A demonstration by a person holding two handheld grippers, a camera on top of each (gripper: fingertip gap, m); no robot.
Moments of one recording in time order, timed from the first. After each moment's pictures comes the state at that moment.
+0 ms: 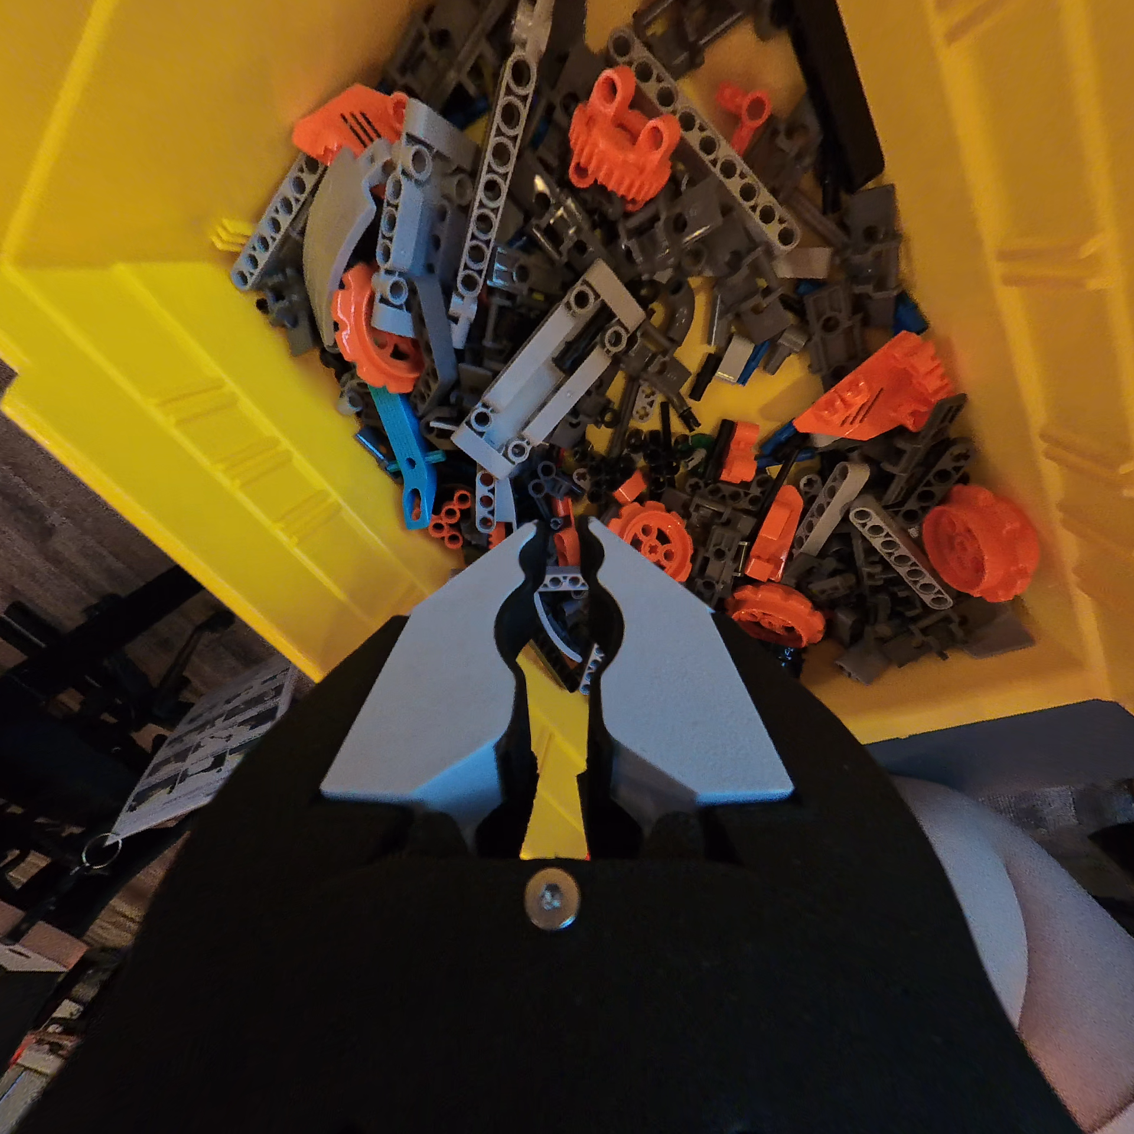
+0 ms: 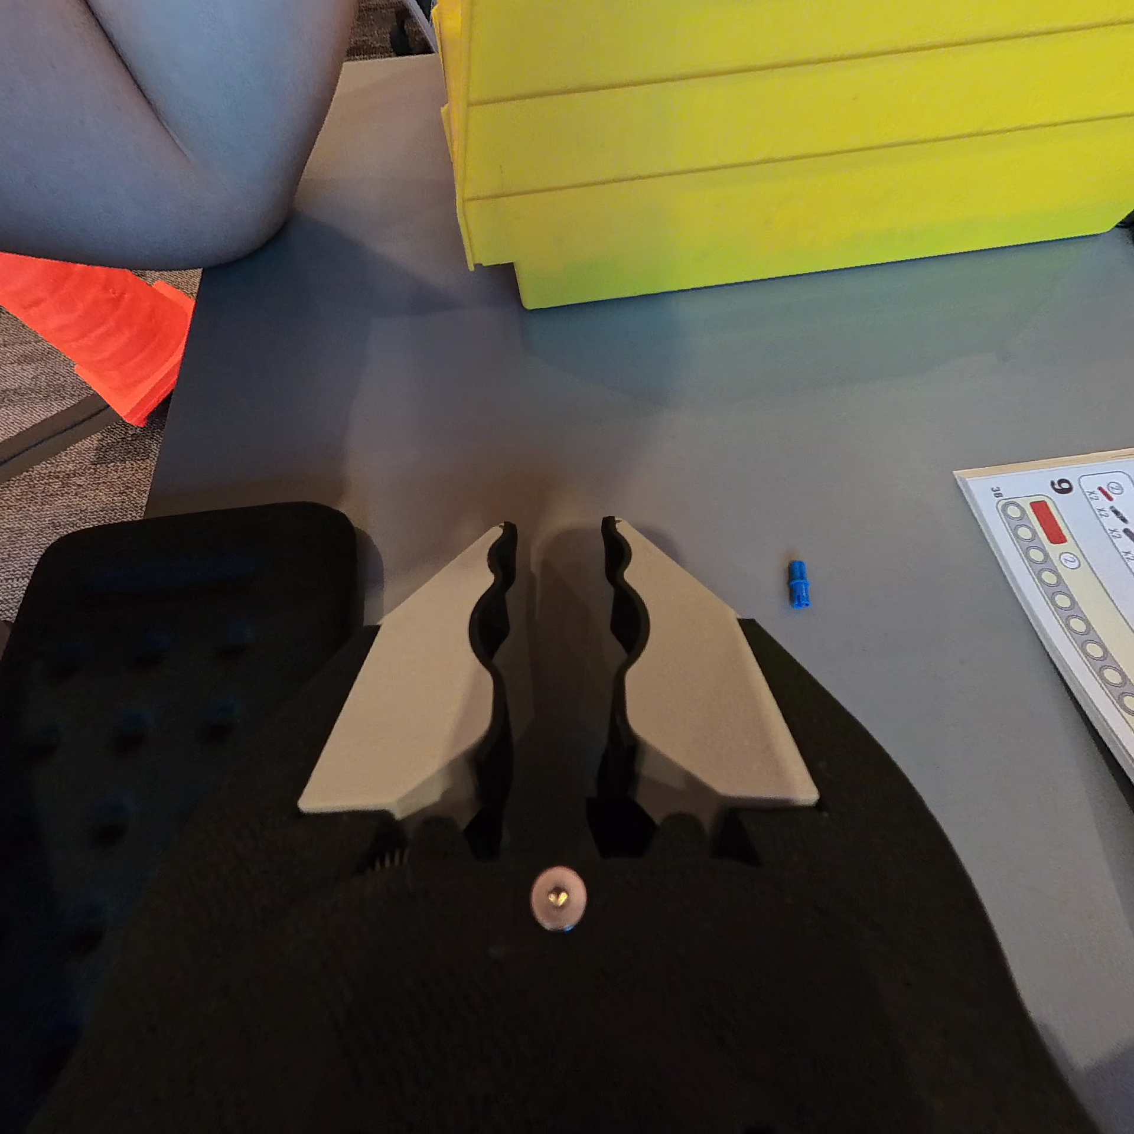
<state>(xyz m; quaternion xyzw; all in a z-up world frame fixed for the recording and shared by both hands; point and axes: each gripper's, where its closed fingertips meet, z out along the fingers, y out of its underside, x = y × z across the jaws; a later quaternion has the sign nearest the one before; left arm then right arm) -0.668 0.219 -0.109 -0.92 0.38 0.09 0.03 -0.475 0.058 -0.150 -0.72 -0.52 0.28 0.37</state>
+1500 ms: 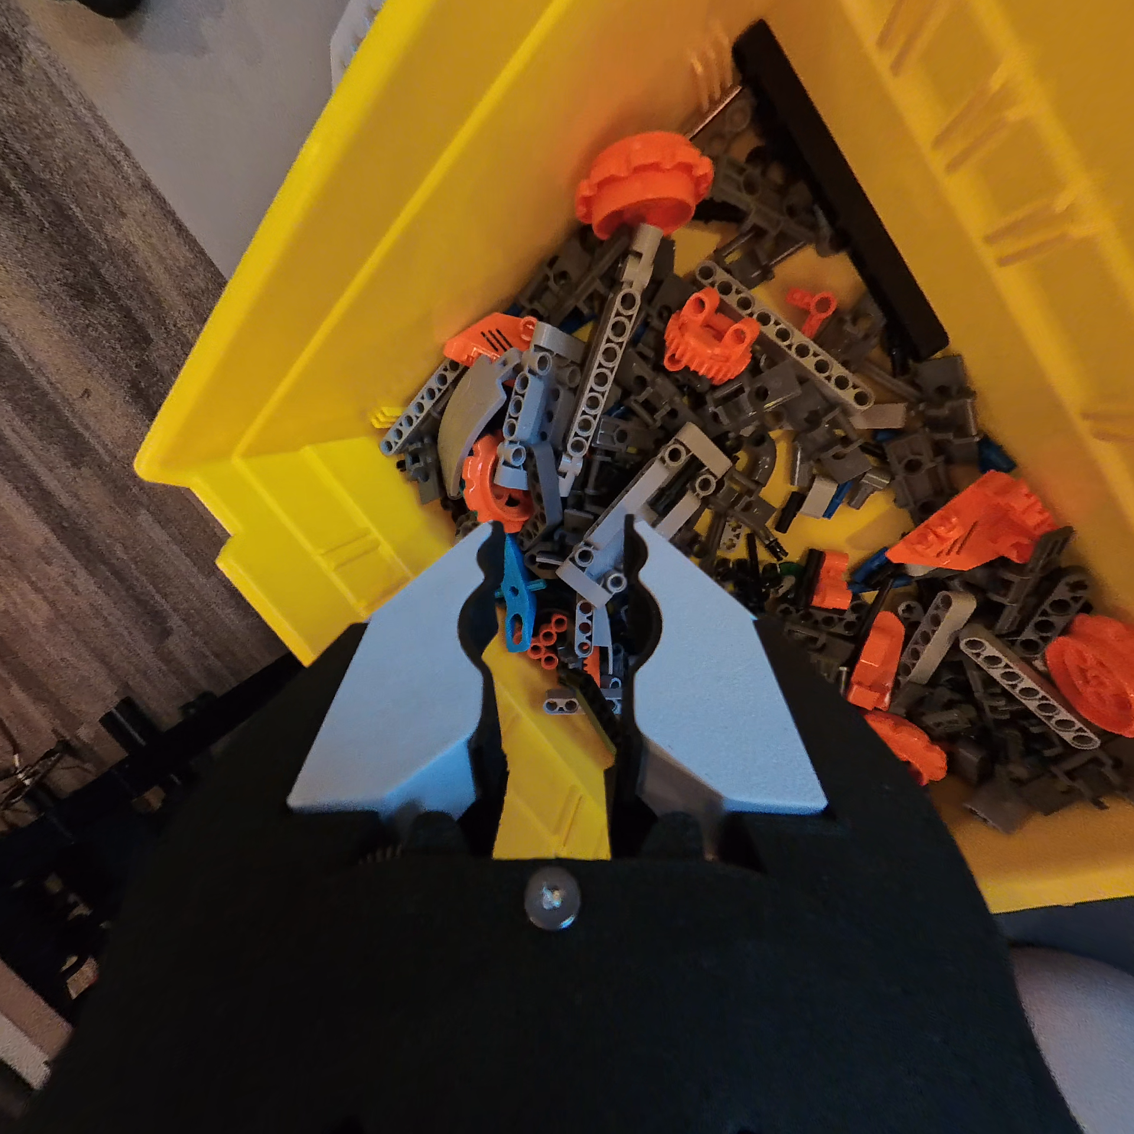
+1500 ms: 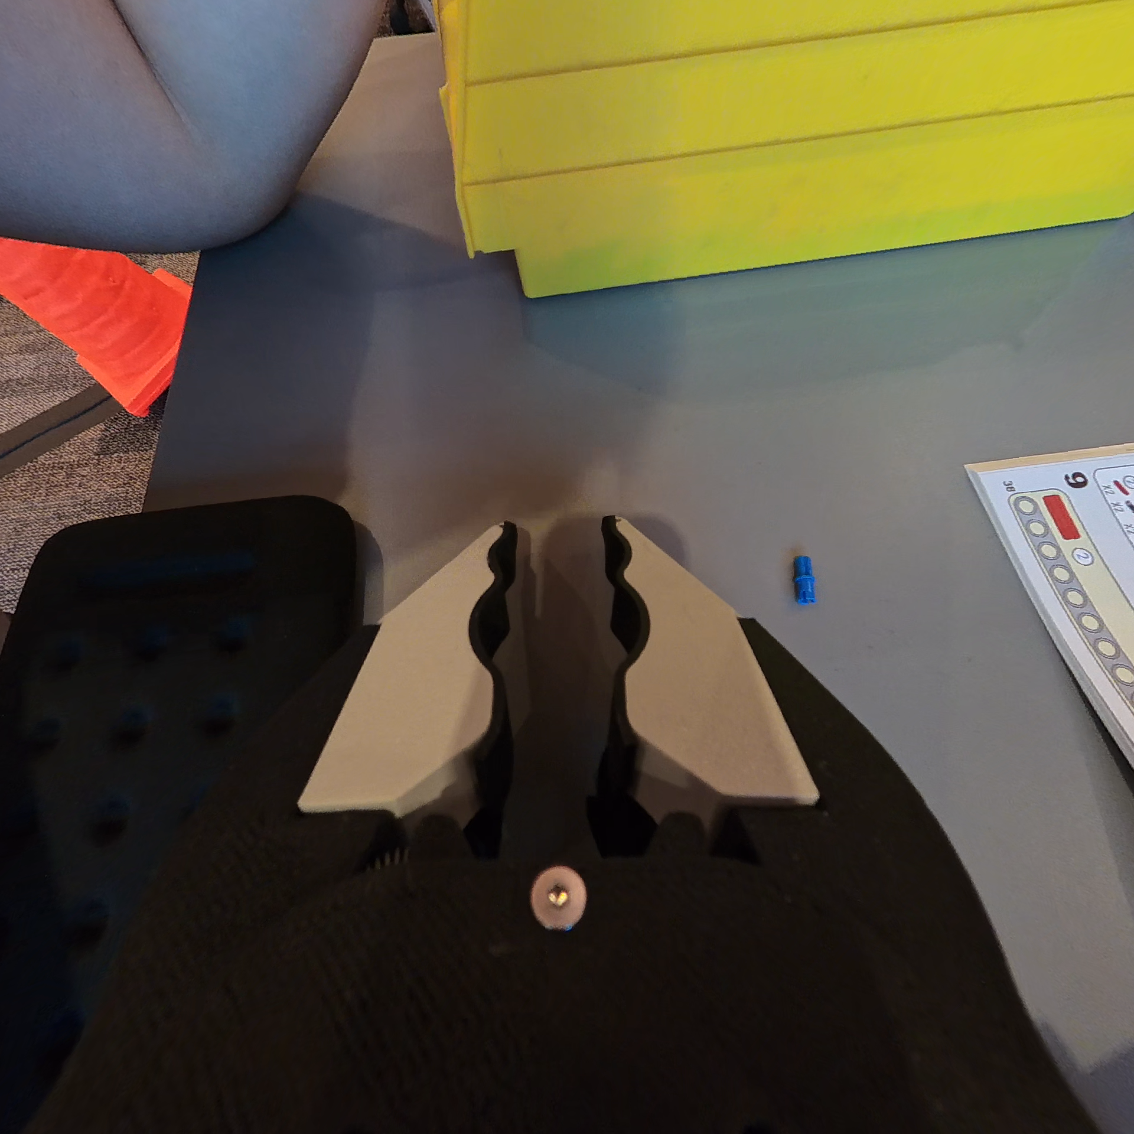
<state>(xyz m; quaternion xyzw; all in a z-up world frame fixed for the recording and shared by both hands) -0.661 0.272 -0.108 -0.89 0.41 0.10 0.15 -0.475 0.057 -0.153 -0.72 -0.52 0.28 0.36</state>
